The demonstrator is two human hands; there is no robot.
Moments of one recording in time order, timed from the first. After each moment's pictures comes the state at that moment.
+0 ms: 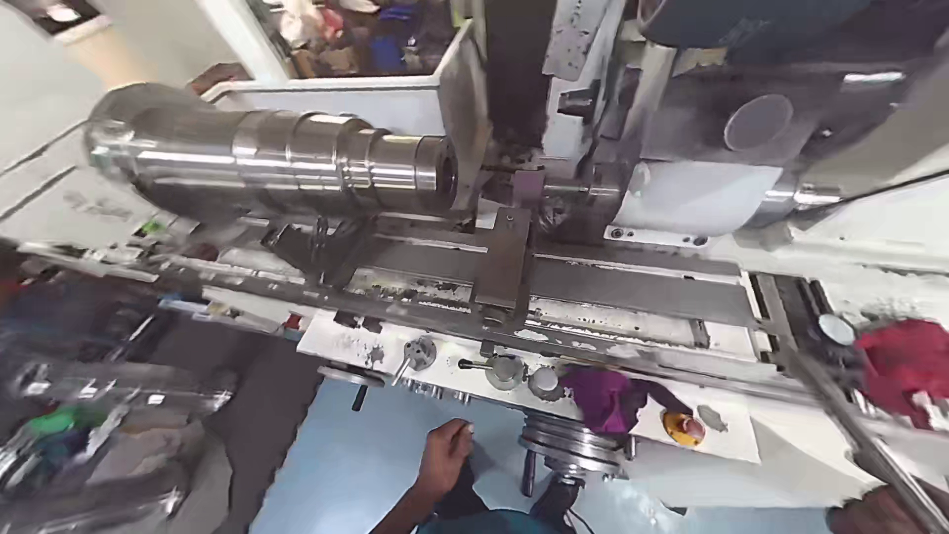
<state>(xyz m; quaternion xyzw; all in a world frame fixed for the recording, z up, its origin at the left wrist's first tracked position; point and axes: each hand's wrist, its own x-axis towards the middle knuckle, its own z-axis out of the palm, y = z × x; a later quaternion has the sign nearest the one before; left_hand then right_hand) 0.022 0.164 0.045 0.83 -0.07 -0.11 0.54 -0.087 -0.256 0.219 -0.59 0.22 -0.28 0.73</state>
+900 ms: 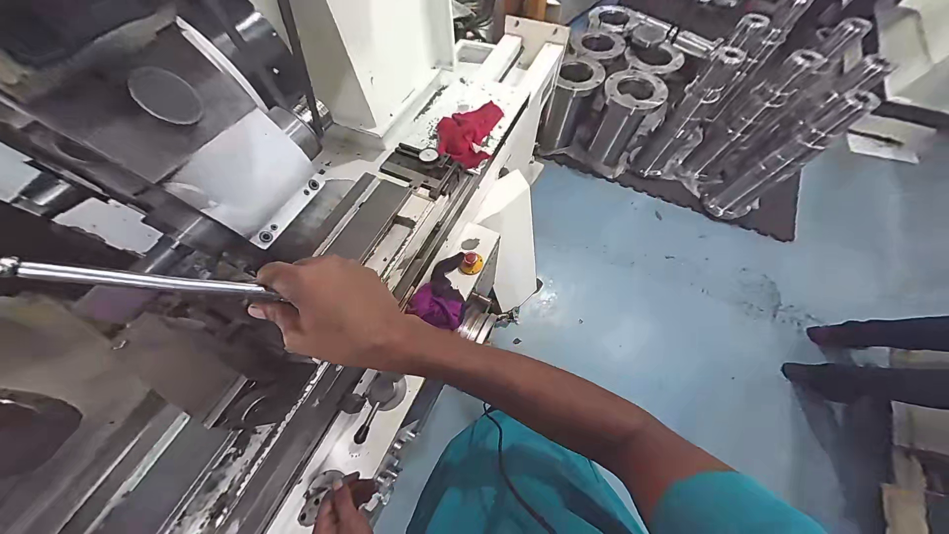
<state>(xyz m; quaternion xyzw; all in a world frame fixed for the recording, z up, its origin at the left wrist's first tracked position) 0.135 0.224 0.046 0.74 -0.21 -0.16 0.61 0.074 -0.059 0.298 -0.87 0.23 -0.30 0.31</state>
